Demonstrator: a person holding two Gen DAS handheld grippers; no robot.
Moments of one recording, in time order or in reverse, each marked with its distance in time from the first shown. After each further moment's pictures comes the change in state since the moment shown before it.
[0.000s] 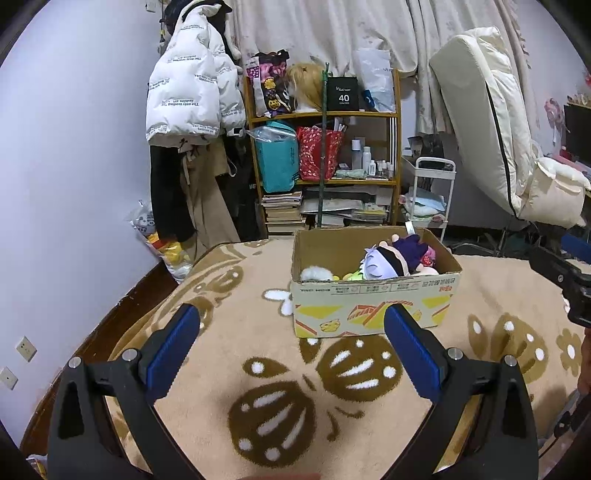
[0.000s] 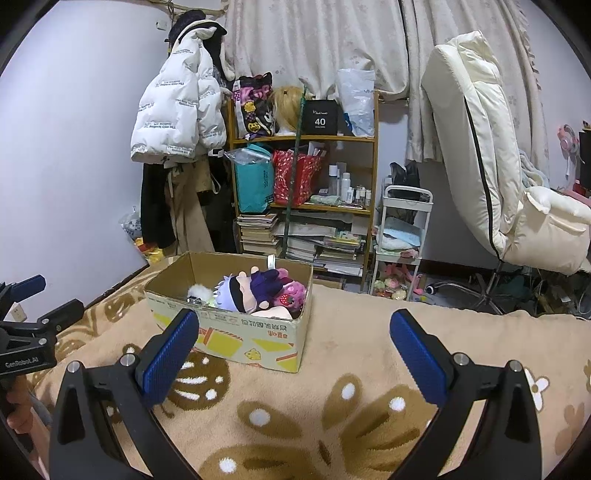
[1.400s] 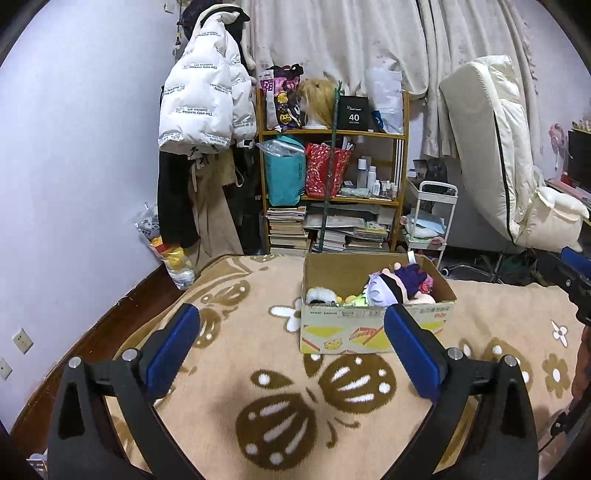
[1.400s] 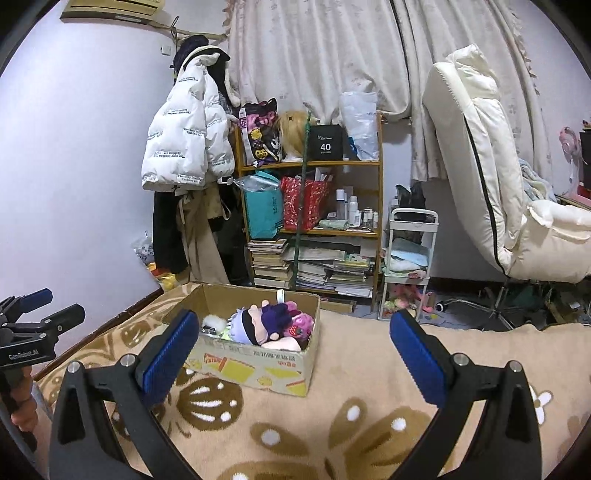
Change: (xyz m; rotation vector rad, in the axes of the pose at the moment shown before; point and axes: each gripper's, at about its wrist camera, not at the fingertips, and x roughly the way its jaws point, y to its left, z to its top) left arm -0.026 0.022 0.020 -0.062 -0.041 -0.008; right arm -0.025 -0.011 0.020 0.019 -0.084 0.044
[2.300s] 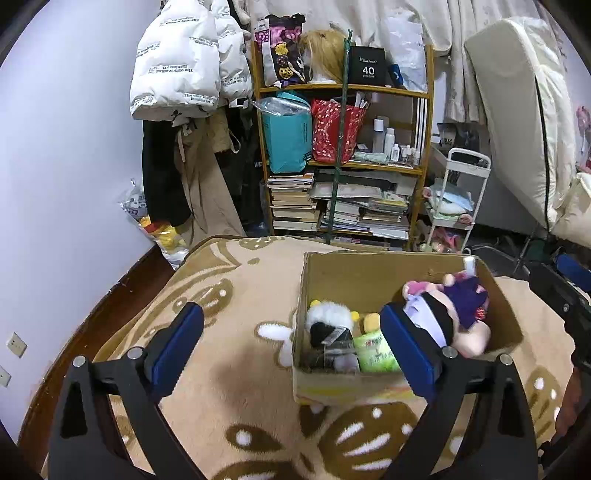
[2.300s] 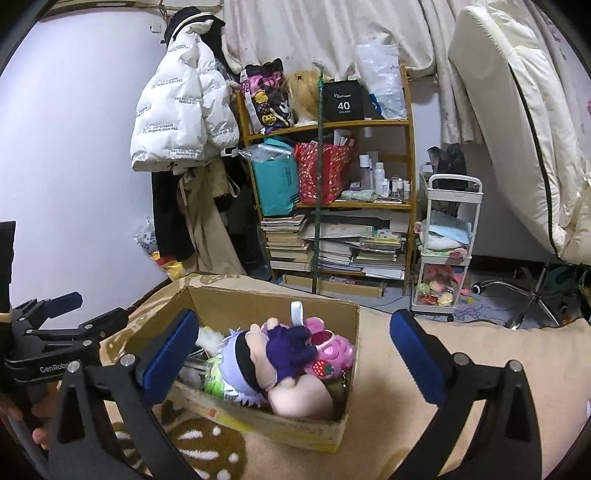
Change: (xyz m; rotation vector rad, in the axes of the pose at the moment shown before) left arm 0.162 -0.022 0.032 0.004 0.150 0.043; right arm 0.154 0.004 -0.002 0.048 0.100 0.090
